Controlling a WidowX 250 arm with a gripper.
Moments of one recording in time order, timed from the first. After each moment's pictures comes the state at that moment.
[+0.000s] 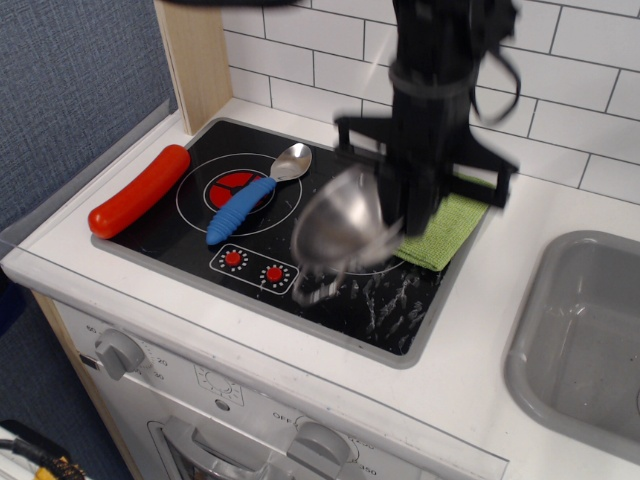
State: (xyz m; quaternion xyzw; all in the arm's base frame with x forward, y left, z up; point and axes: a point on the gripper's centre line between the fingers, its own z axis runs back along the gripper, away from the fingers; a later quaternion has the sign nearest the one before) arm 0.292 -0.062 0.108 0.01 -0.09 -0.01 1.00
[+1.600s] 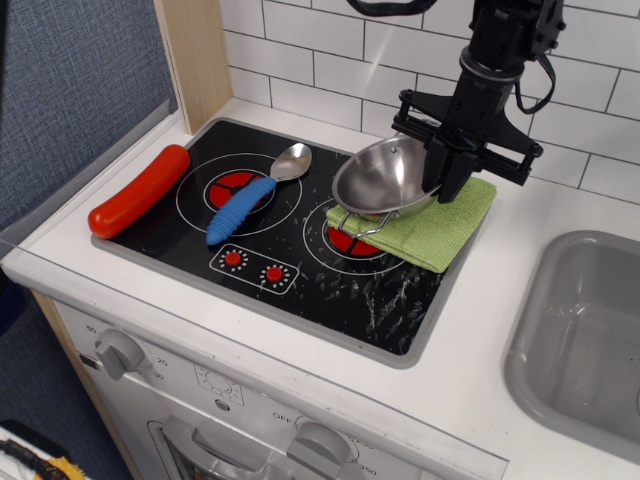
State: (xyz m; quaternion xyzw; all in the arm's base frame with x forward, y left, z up) arm 0.379 -0.059 0.047 0.07 -0.02 -0.01 1.00
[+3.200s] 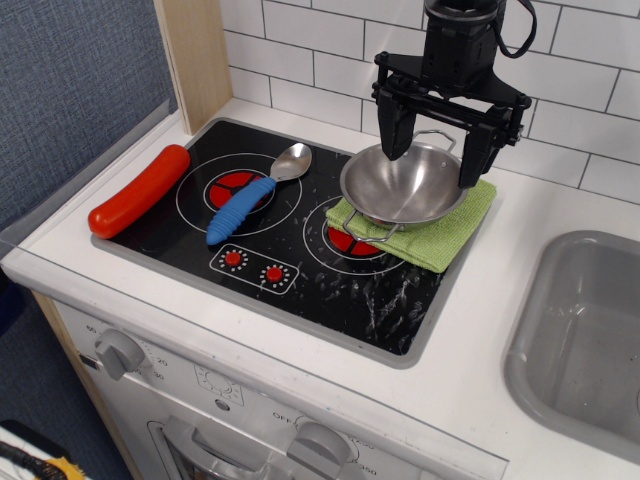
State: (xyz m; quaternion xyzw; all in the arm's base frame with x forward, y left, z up) arm 0.356 -0.052 0.091 0.01 -0.02 -0.06 1.00
